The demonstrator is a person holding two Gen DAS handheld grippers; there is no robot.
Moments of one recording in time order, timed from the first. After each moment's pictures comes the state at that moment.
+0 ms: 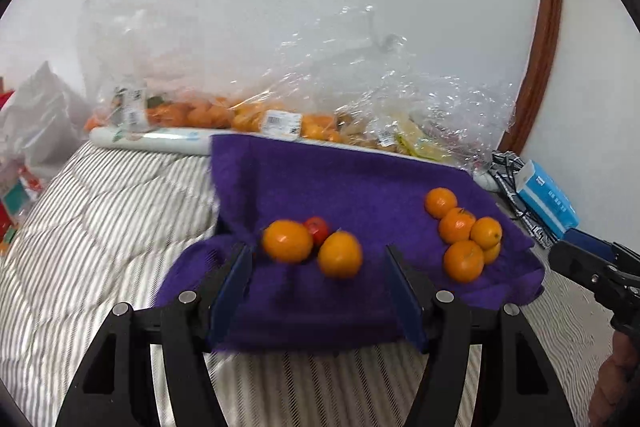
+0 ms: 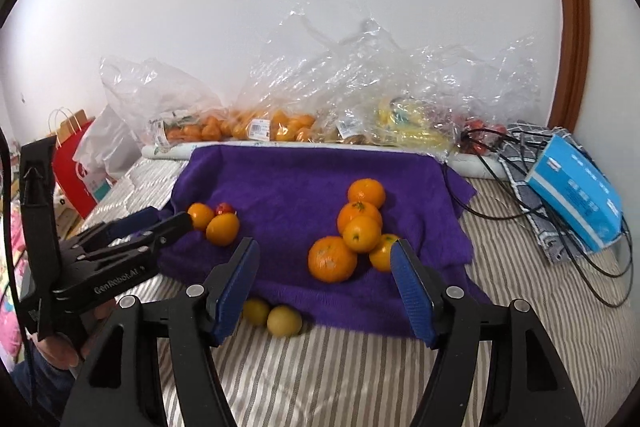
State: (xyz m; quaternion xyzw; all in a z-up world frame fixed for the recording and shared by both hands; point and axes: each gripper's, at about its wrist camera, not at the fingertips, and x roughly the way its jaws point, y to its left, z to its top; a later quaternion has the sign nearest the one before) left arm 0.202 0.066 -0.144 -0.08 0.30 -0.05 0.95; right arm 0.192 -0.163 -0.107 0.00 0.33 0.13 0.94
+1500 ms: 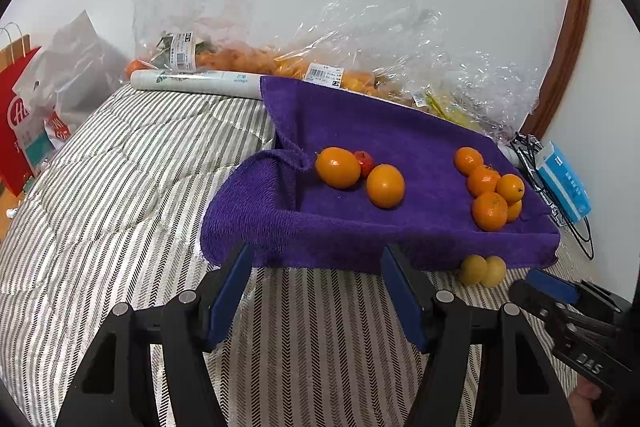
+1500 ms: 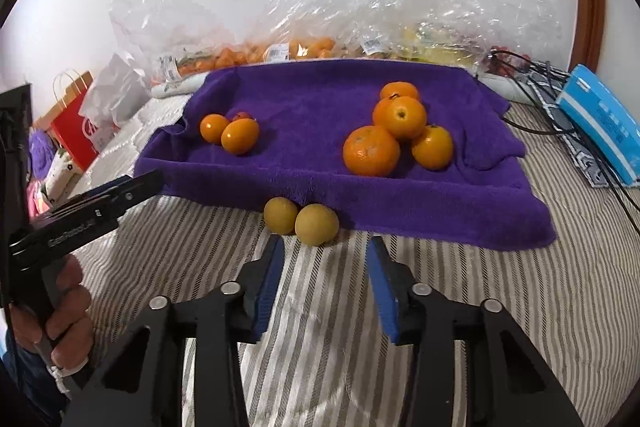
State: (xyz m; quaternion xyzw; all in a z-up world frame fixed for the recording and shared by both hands) left arm 0.174 0.086 -0.167 -0.10 0.35 -0.01 0.93; right arm 0.184 -0.141 -0.171 0.00 0.40 0.16 0.90
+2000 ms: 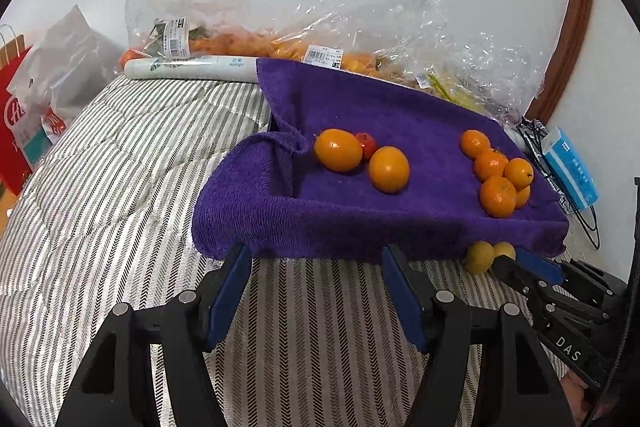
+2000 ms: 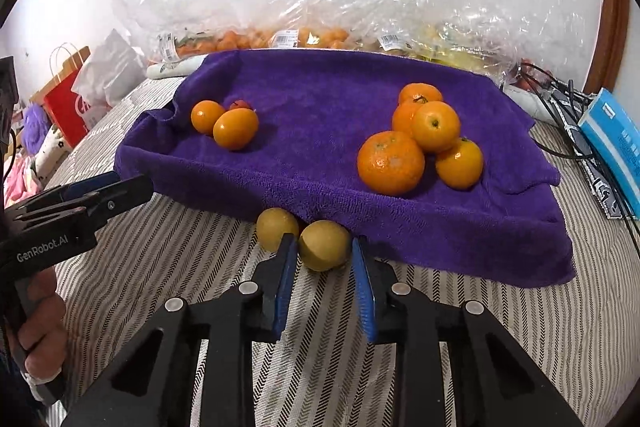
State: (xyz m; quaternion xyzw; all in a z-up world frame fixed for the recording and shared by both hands) left arm 0.182 0.079 -0.174 -0.09 0.38 -0.01 0.92; right arm 0.202 -0.127 -0.183 -0.04 0.40 0.16 0.90
